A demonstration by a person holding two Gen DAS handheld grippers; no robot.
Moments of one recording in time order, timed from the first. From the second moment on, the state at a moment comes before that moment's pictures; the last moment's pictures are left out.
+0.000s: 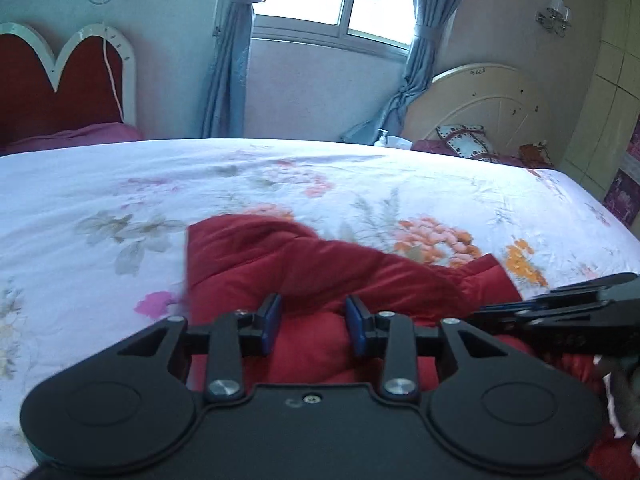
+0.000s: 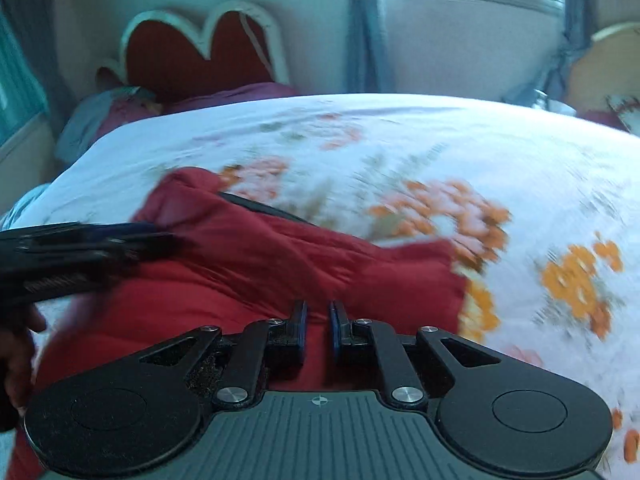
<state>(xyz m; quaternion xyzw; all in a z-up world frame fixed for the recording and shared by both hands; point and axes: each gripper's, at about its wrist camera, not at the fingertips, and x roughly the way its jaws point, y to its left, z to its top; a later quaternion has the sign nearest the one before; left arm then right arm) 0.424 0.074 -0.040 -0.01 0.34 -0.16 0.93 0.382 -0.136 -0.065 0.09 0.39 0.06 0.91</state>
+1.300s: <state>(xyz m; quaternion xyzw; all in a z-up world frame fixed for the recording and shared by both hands) 0.164 0.070 0.023 -0.02 0.31 -0.12 0.94 0.156 -0.070 -0.005 -0.01 0.35 0.09 0.93</state>
